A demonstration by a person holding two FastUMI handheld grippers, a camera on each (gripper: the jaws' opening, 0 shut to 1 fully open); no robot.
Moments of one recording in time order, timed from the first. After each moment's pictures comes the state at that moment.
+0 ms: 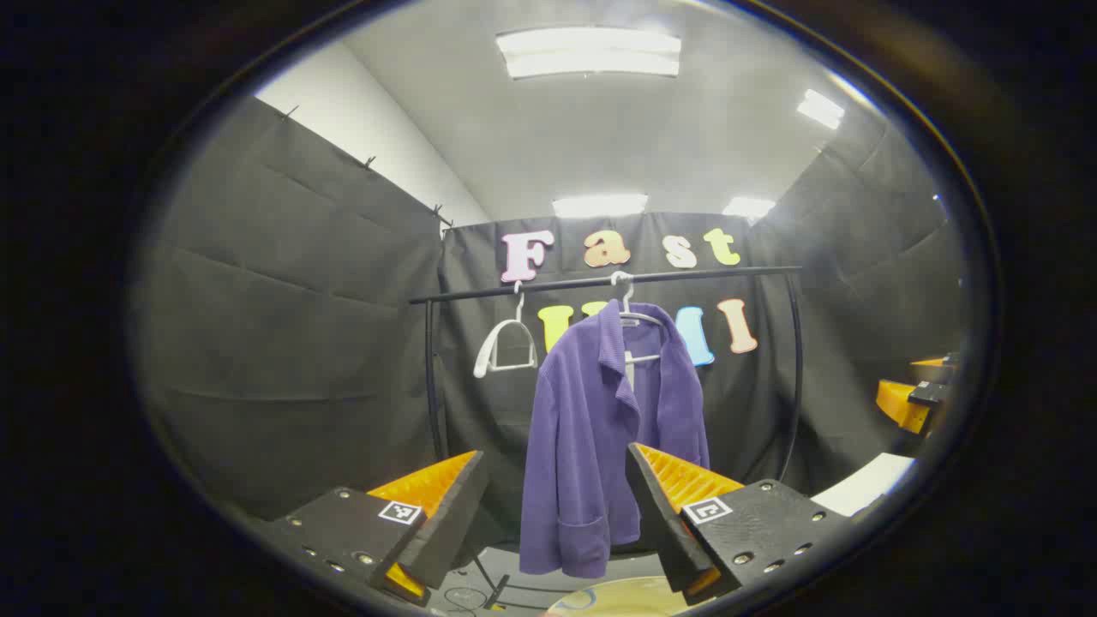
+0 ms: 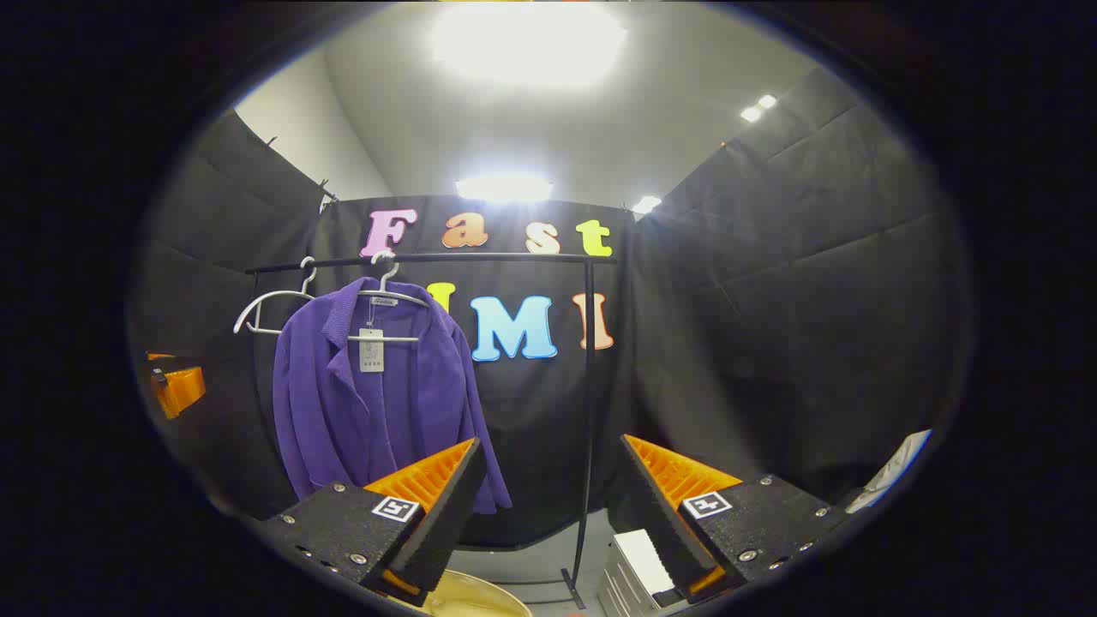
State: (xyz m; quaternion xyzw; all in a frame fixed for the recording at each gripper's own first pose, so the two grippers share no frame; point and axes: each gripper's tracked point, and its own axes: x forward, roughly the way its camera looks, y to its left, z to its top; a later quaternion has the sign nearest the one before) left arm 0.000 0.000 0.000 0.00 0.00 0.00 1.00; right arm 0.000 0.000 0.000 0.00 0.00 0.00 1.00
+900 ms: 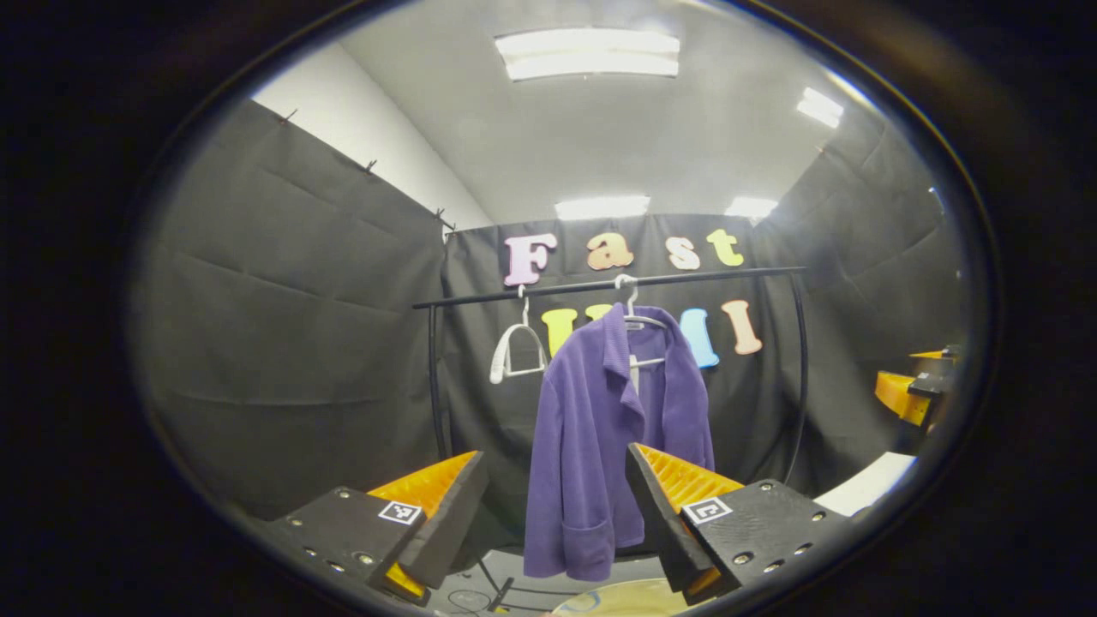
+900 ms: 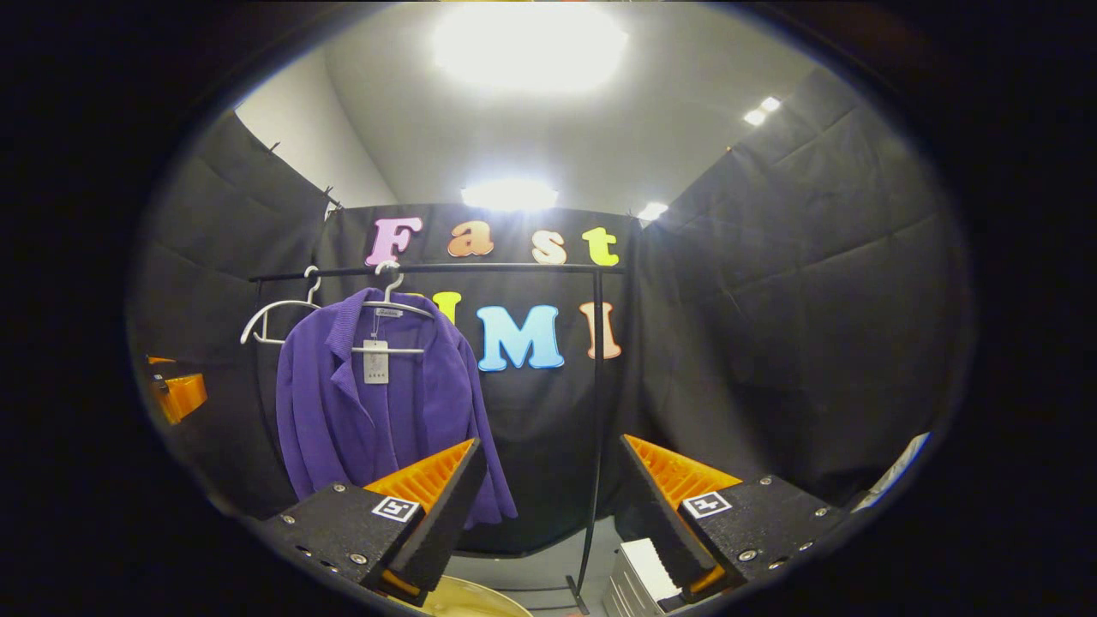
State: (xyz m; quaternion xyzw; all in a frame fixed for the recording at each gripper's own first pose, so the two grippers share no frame) left arm 0.002 0.005 0.006 0.00 0.00 0.01 1.00; right arm 0.028 0.009 0.022 0.00 -0.02 0.02 1.00
